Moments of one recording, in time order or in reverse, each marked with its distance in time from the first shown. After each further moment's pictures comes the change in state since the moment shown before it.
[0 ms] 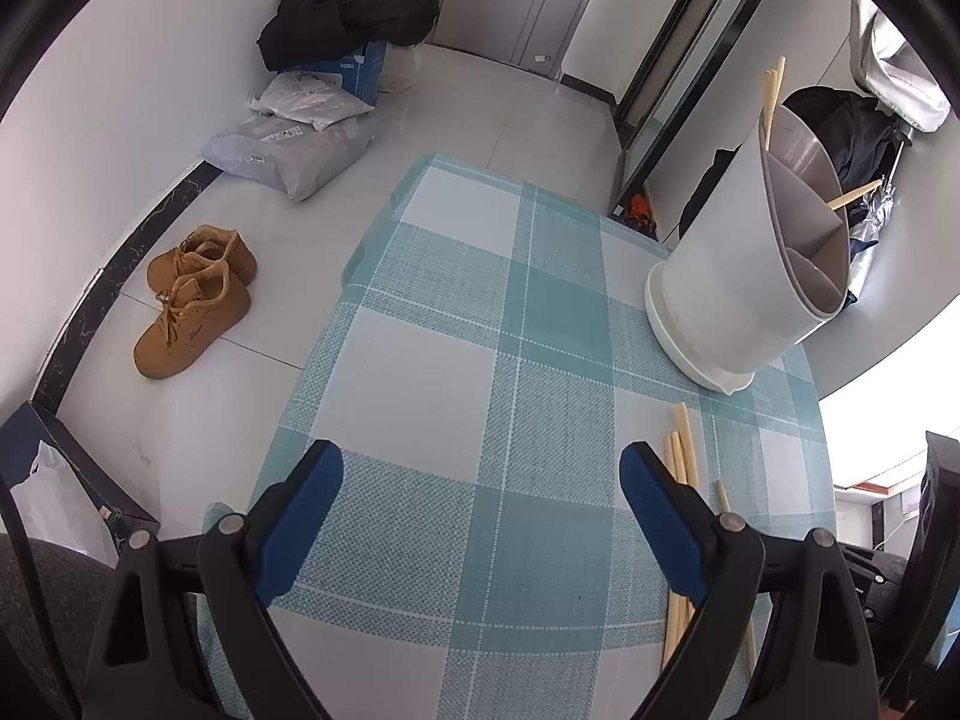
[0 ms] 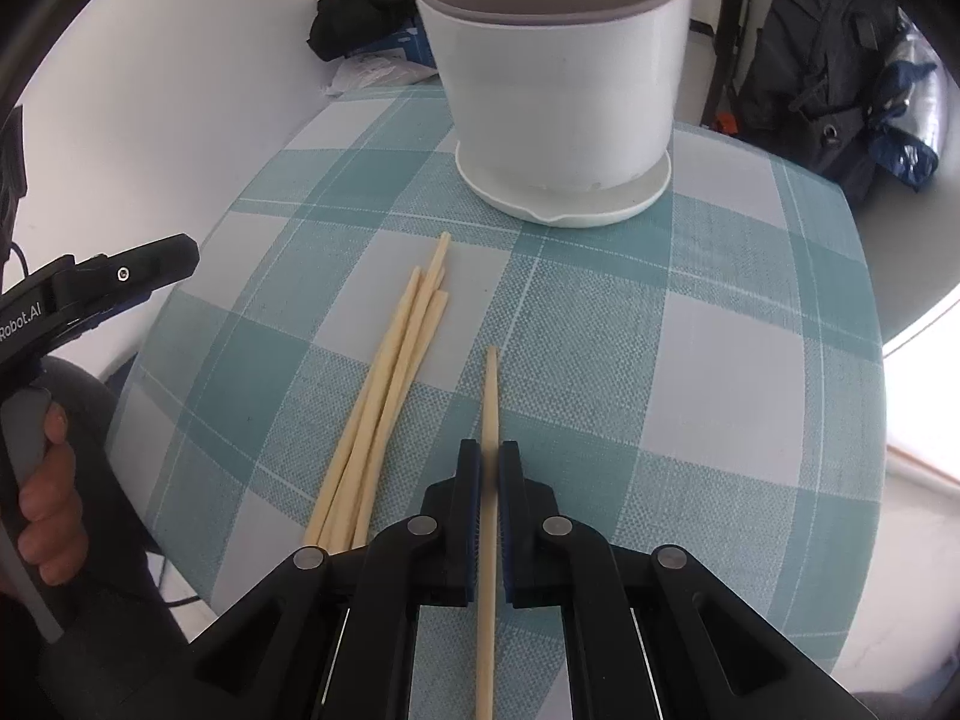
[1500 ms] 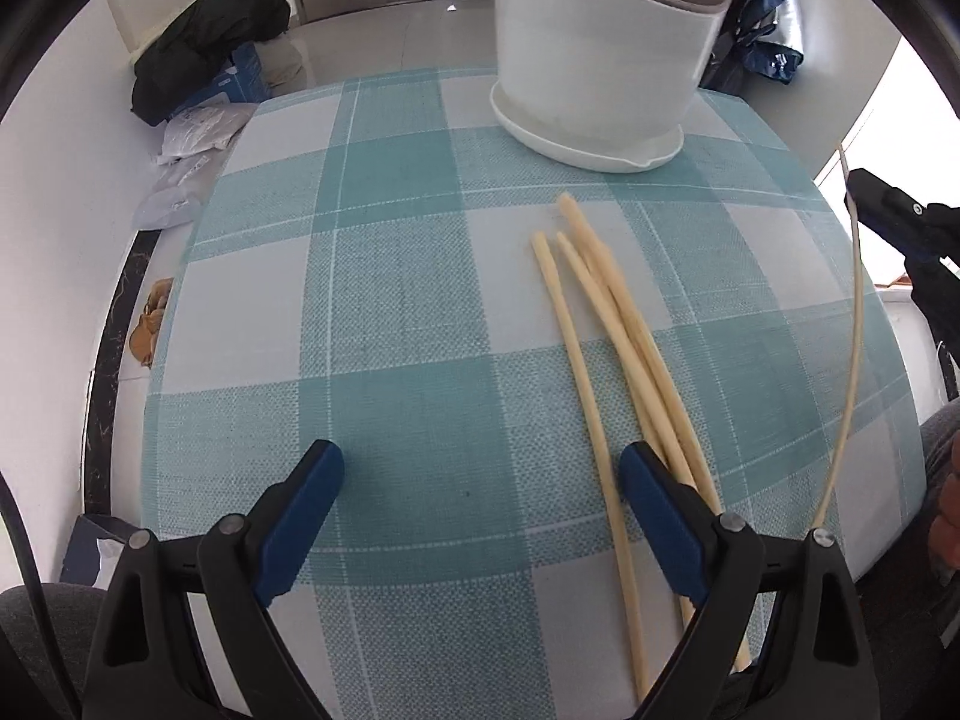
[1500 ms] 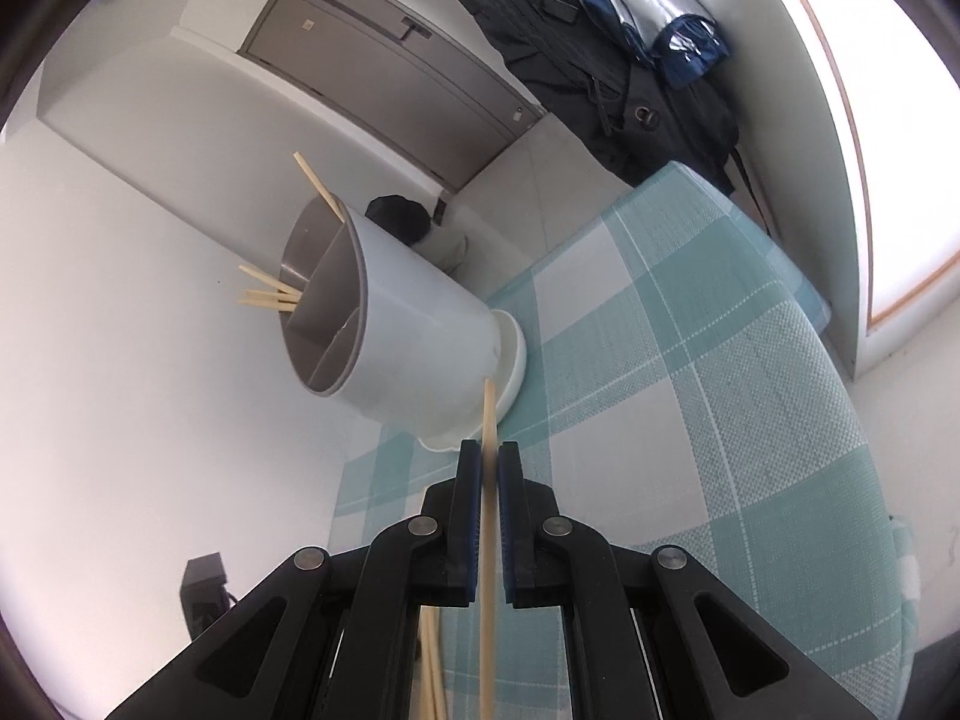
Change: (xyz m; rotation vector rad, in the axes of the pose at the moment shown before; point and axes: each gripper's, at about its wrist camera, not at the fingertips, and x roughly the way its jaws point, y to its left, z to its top) left arm 0.034 -0.078 -0.043 0.388 0.196 0.100; right arm -0.042 -0.138 -0.030 0.635 -0.461 0.411
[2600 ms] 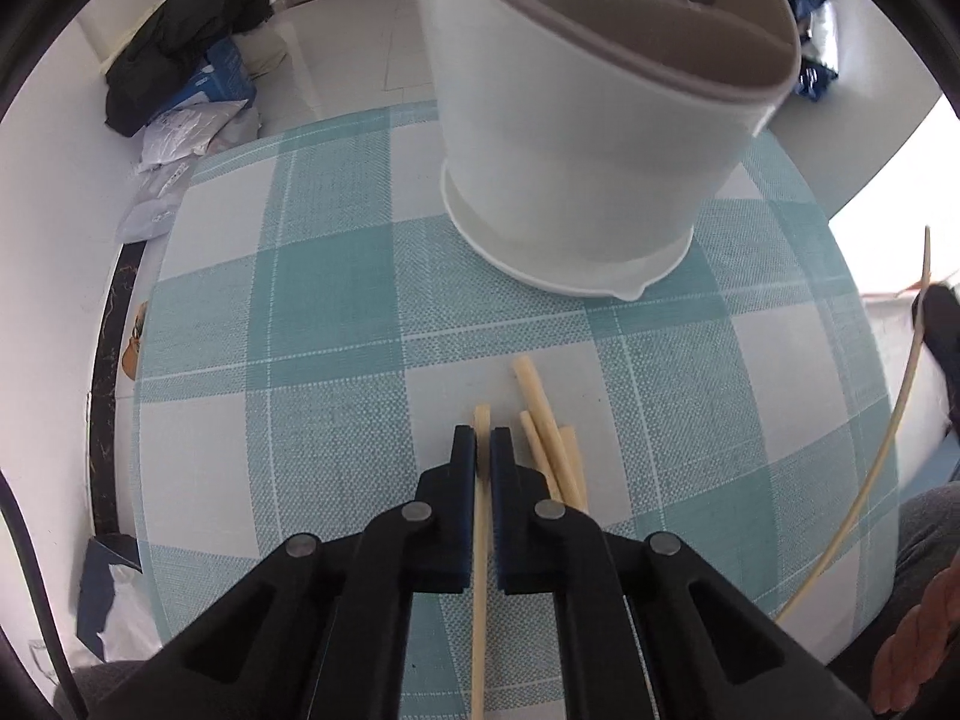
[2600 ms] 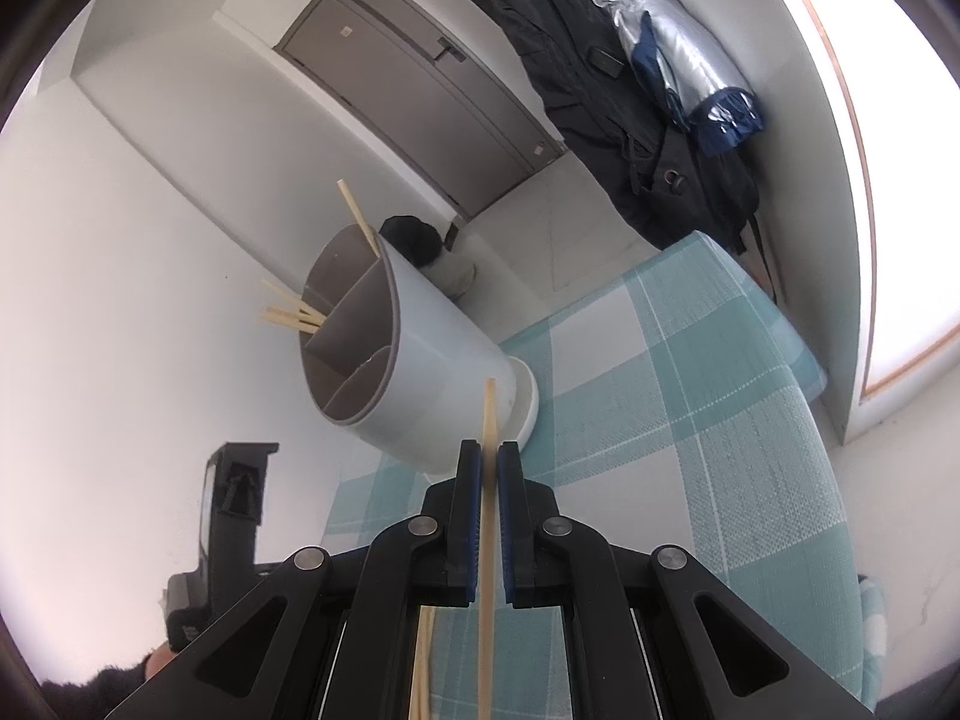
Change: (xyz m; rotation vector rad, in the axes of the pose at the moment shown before) left arm 0.007 -0.014 0.051 -0.001 0.066 -0.003; right arm -0.008 0.017 0.010 -0.114 -0.077 -0.015
